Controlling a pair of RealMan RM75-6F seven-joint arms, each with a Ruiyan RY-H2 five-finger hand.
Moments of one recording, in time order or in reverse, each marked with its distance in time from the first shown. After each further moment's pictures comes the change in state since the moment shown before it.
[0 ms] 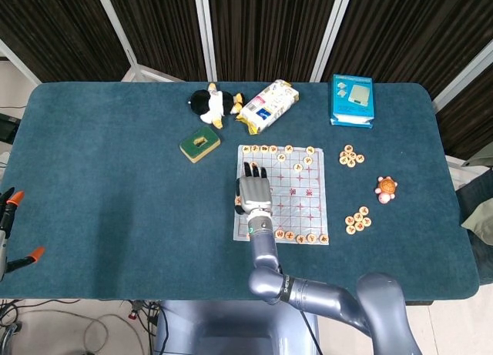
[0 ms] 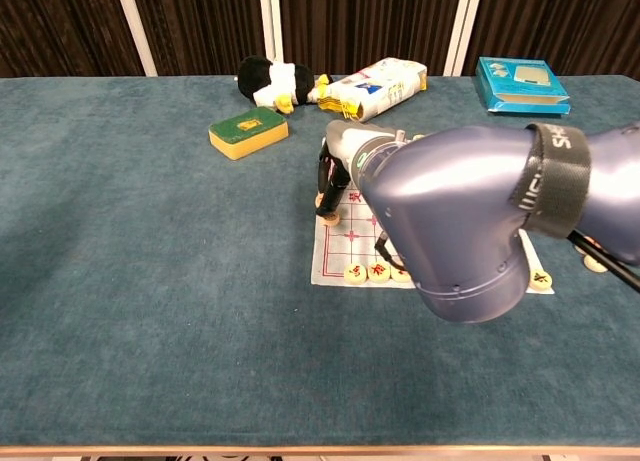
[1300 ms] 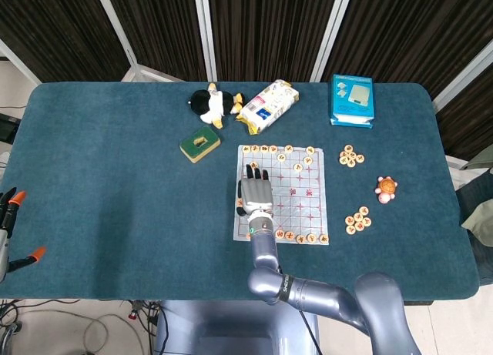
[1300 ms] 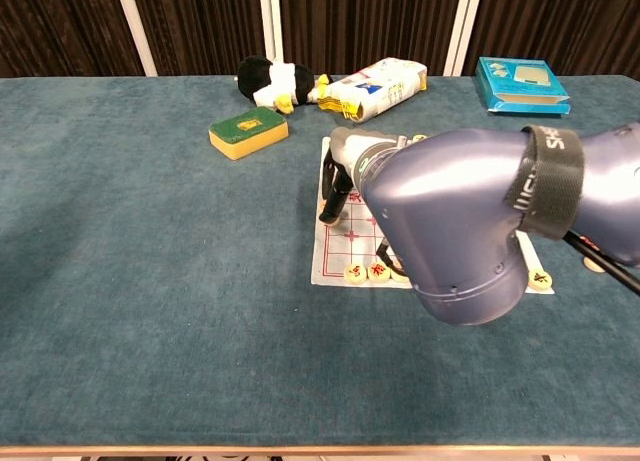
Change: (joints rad) left arm -0.002 -0.004 0.000 0.001 -0.001 -0.003 0.004; right arm 0.013 -0.003 -0.011 0.012 0.039 0.004 0.006
